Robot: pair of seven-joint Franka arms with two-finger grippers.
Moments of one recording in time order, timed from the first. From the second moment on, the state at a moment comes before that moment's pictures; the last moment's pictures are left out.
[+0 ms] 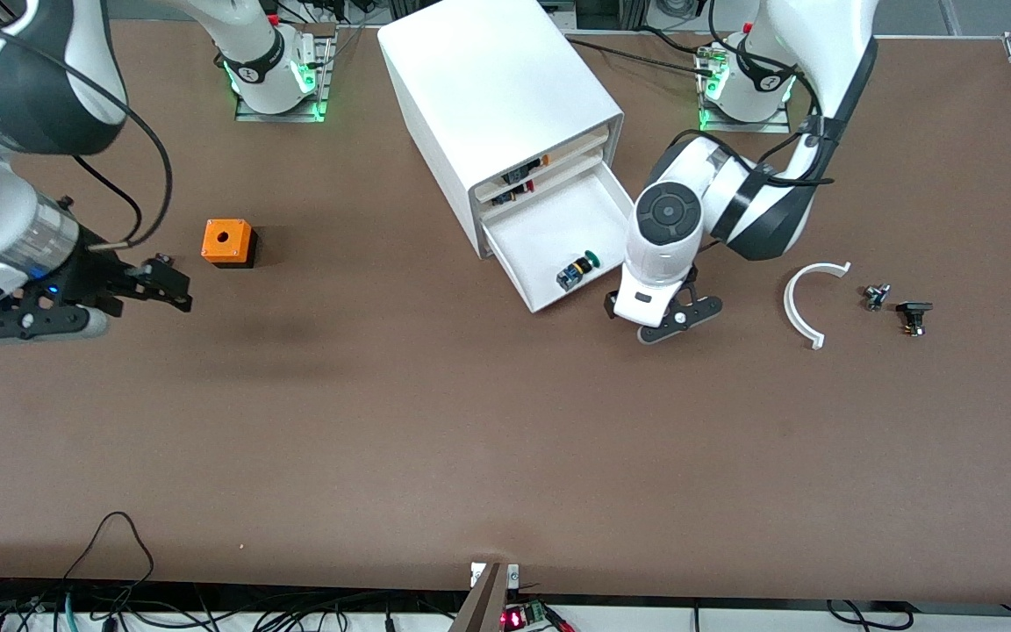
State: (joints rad) left arm -0.33 0.44 -0.21 -1.79 0.20 2.09 -1.05; right arm 0.49 0.20 -0.43 -1.56 0.13 1.81 -0.04
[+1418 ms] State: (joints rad) left arm -0.40 0.47 -0.34 -1.99 0.20 2.34 -1.38; right arm 0.07 0.03 0.04 -1.59 0.02 1.71 0.04
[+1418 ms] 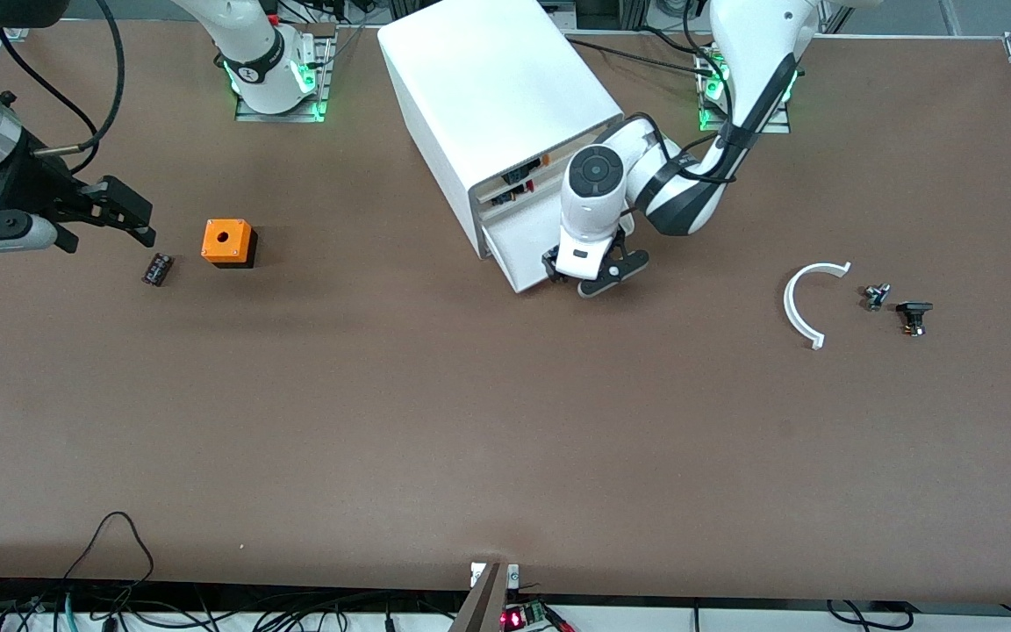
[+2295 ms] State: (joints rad) left arm -0.39 0.47 -0.48 -2.02 0.09 2.32 -1.45; right arm 0.04 0.00 0.06 -1.57 0.02 1.72 0.04
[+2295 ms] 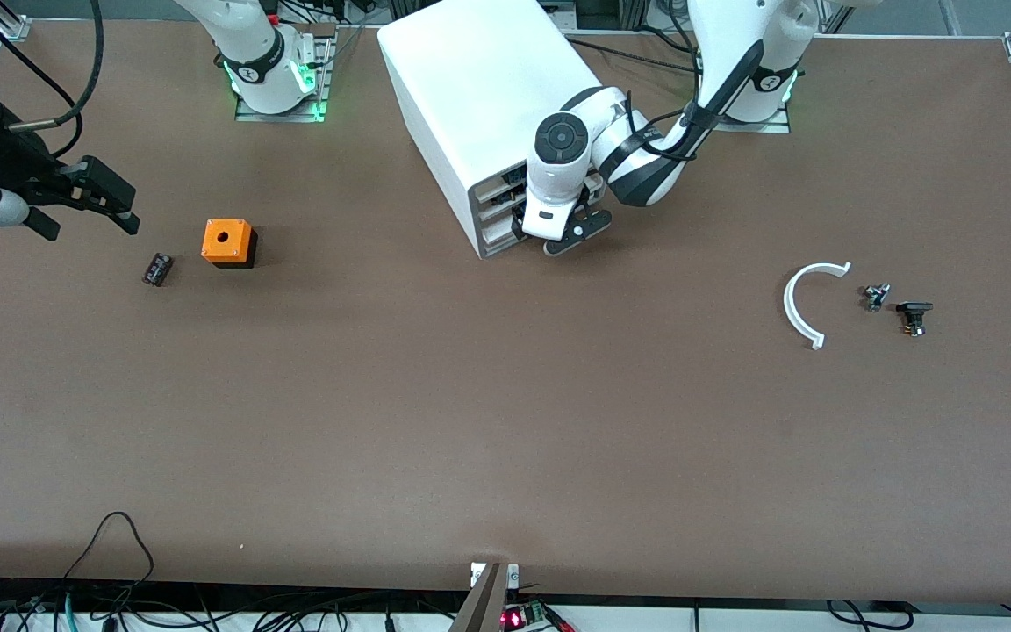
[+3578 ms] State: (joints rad) left arm -0.14 0.43 -0.48 -1.60 0.08 1.69 -0.93; right arm 0.03 0.04 0.05 -1.52 -0.01 1.71 0.04
